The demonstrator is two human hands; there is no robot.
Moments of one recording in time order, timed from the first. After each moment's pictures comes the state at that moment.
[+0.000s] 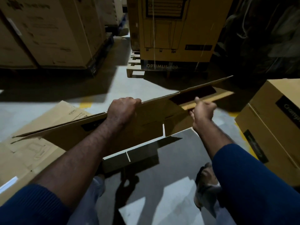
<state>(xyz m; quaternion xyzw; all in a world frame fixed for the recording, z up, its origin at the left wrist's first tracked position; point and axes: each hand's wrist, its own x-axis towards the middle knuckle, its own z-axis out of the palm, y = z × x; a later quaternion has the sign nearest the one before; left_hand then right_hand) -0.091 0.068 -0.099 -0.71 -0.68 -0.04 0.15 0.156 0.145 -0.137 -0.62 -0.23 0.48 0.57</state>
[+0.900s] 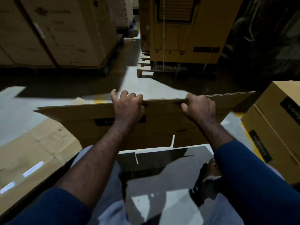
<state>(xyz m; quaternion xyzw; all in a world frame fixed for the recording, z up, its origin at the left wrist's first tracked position) -0.098 0.002 -0.077 -0.63 -0.74 -0.14 0.18 0.138 0.075 -0.077 -0.61 -0.78 -0.06 0.15</state>
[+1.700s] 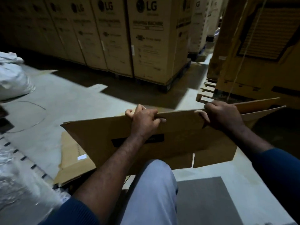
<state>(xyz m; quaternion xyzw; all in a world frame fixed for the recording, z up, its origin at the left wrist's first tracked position) -0.250 -0.128 -0.011 -0.47 -0.83 -0.27 0.12 -0.029 0.073 0.007 -0.24 -0.93 -0.16 0.24</state>
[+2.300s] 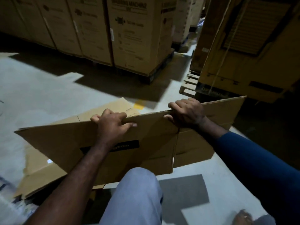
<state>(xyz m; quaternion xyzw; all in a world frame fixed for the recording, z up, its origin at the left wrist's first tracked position) -0.303 -0.135 -0.048 -0.45 -0.84 -0.29 0.11 -0.106 0.109 -0.038 -0.08 -0.92 -0.27 0.28</state>
